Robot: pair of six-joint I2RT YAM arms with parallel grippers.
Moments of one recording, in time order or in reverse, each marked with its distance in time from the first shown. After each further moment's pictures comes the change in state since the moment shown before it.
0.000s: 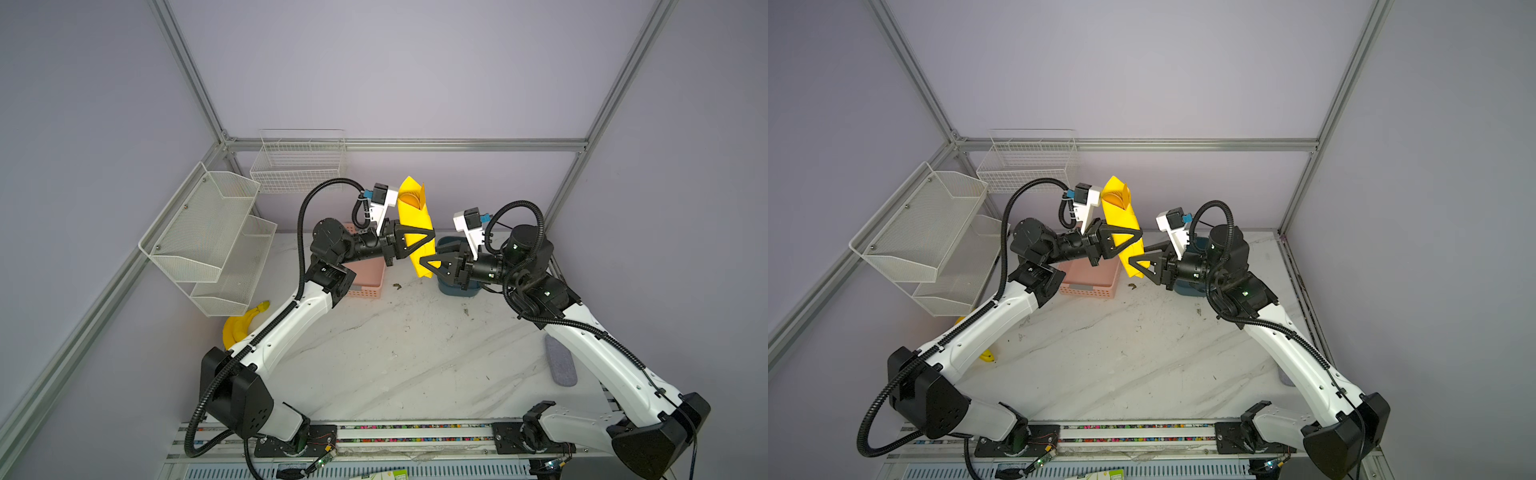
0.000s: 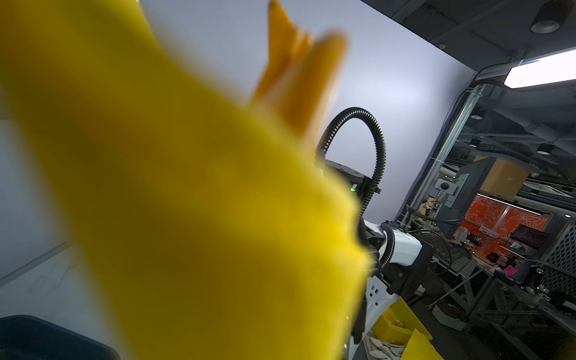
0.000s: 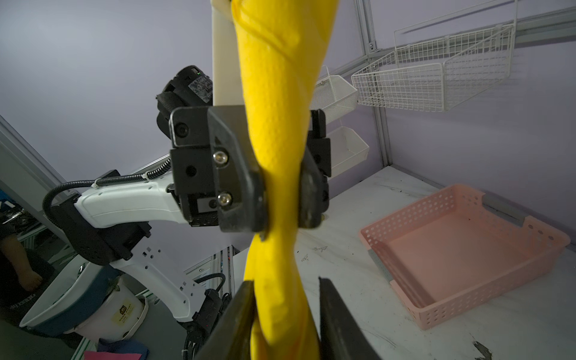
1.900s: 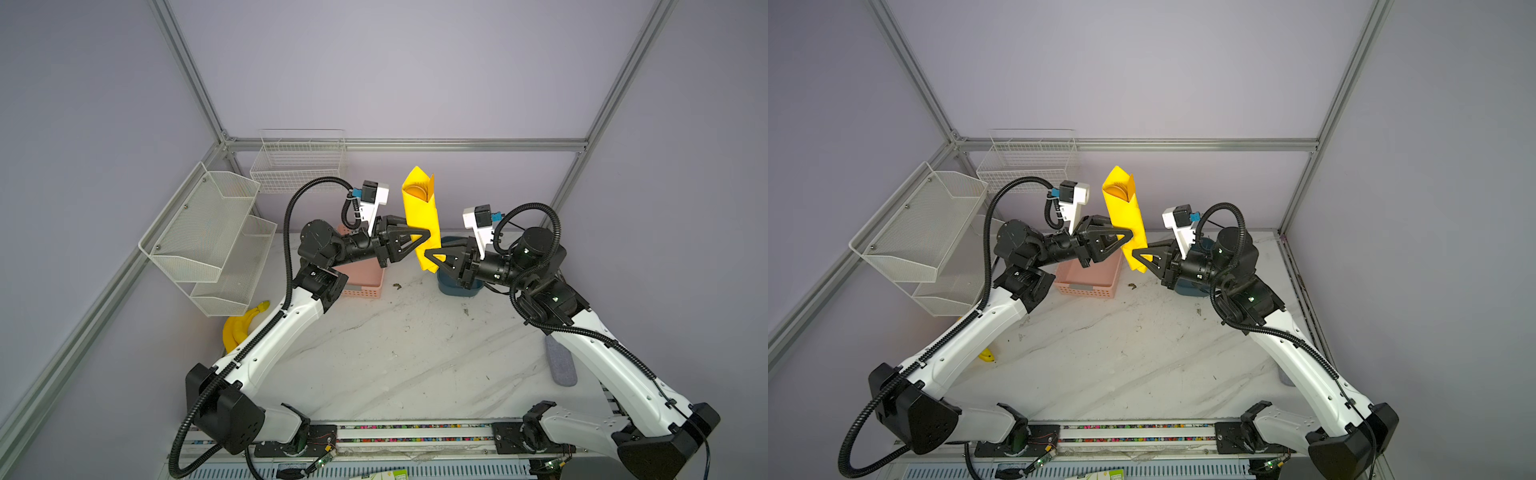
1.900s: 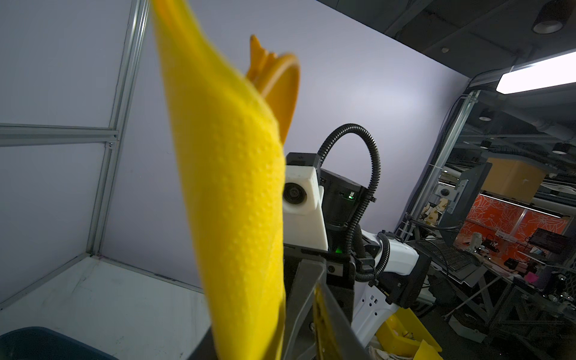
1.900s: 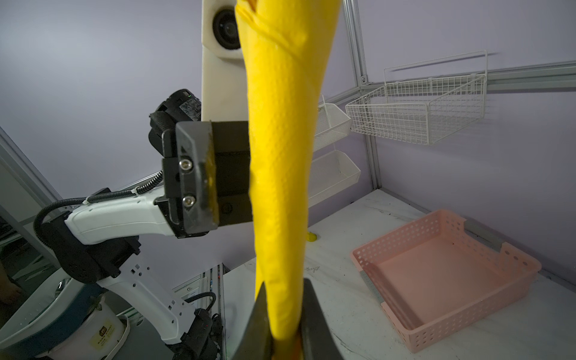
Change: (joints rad) left arm 0.000 -0.082 -0.004 -0.055 -0.040 0.034; right arm 0.011 -0.044 0.000 0.040 0.079 0.000
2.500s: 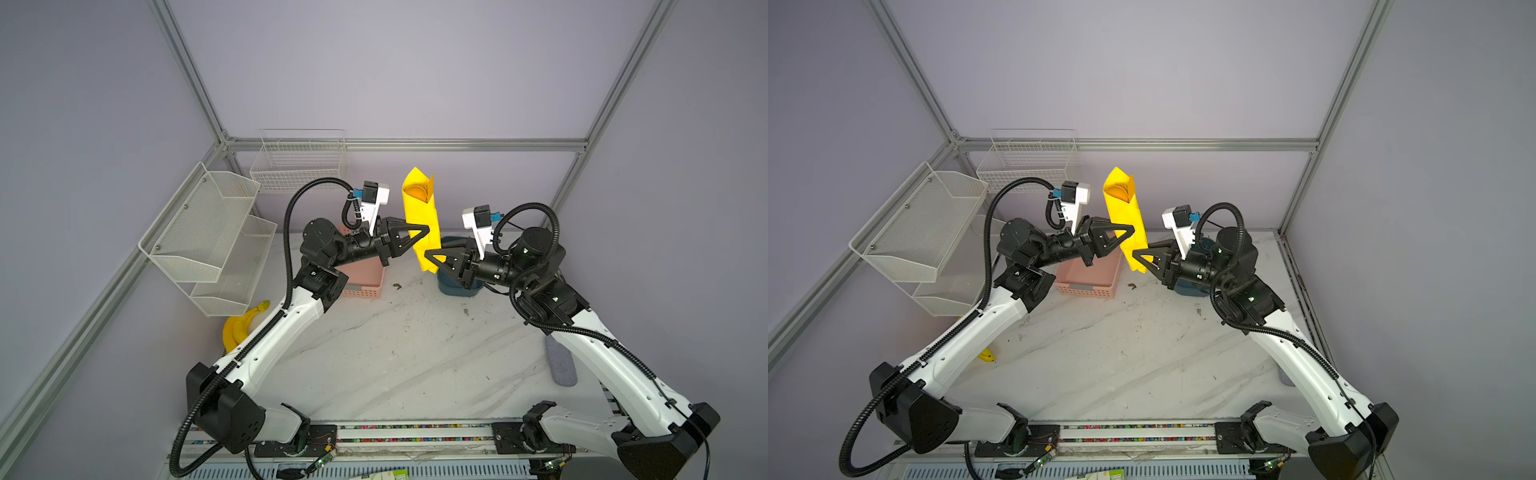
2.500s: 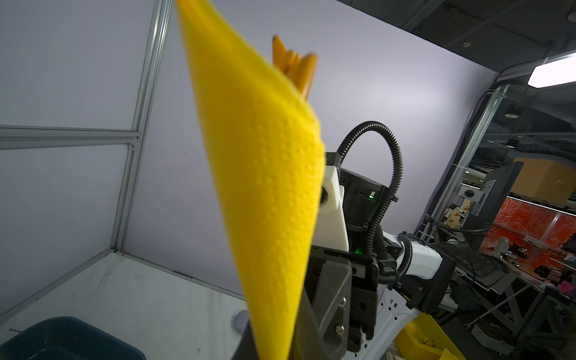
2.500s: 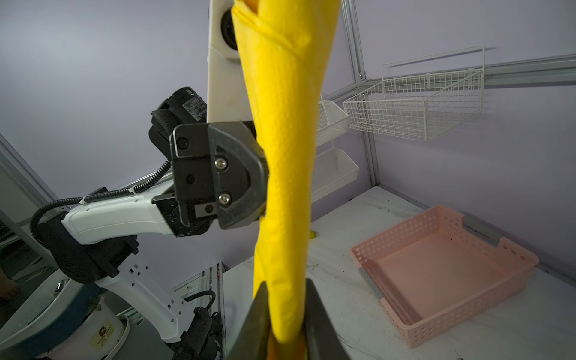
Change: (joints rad) left arm 0.003 0.005 0.000 -0.061 -0.041 0.066; right arm -0.001 0.000 0.001 -0.013 0.017 -0.005
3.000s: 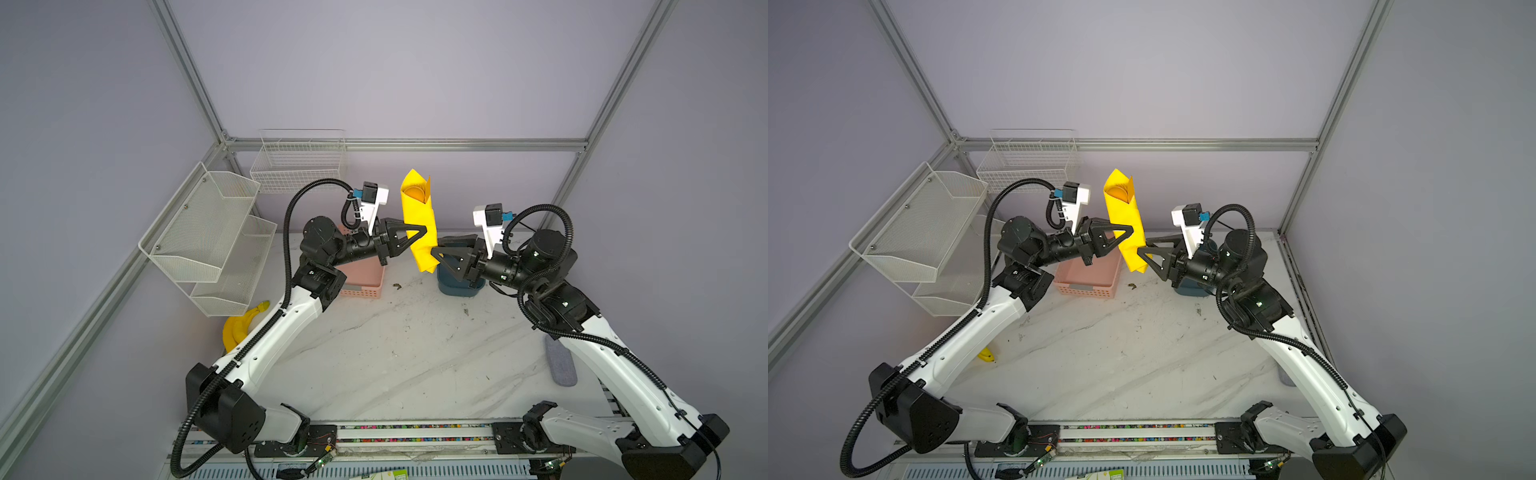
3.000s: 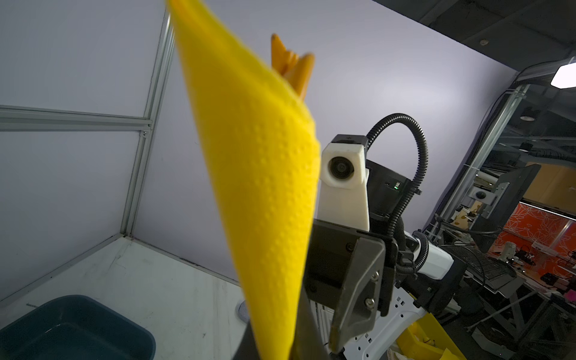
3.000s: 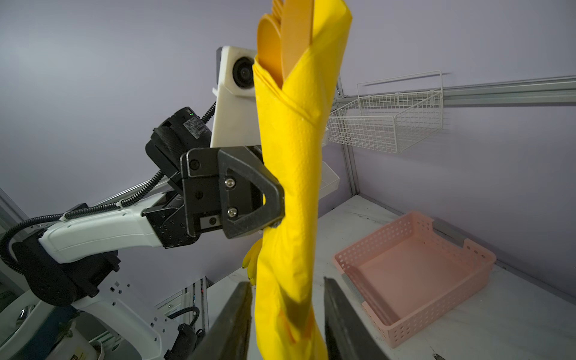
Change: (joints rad) left arm 0.028 0.000 0.001 -0.057 0.001 0.023; right arm -0.005 -0.048 -0.003 -0.020 0.068 -0.001
